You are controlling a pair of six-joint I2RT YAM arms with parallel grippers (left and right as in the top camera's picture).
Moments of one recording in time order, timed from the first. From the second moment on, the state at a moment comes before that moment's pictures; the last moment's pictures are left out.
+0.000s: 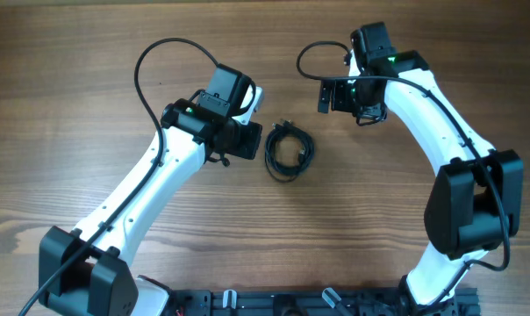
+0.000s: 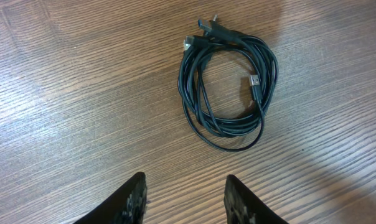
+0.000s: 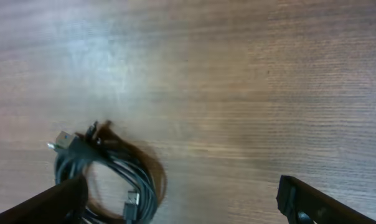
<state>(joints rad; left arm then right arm) -0.46 1.59 1.27 -0.87 0.13 -0.16 0.23 1.92 1.51 -0.89 -0.14 0.31</state>
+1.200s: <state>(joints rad) -0.18 1.59 1.27 -0.83 0.02 -0.09 0.57 1.93 1.40 -0.74 -0.24 0.22</state>
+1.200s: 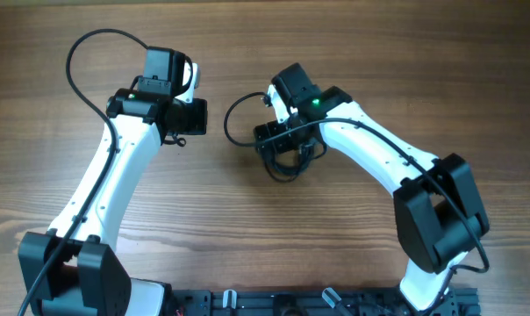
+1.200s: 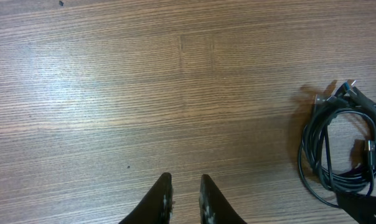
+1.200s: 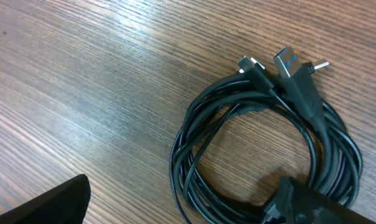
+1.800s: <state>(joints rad) -0.18 1.59 1.27 -0.84 0.02 -0.09 0.57 1.98 1.31 -0.71 -0.24 0.28</state>
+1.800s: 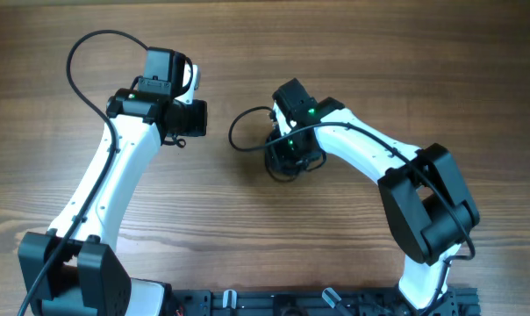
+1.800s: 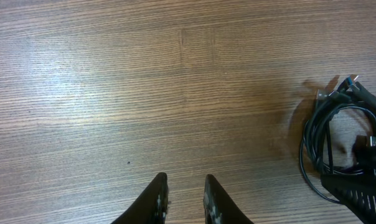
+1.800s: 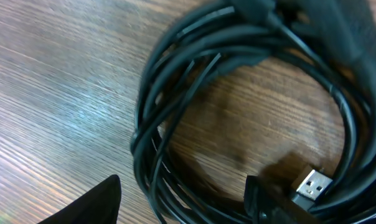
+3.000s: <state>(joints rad) -0.18 1.59 1.27 -0.87 0.02 -0.09 0.65 1.98 1.27 -0.52 -0.33 0.35</state>
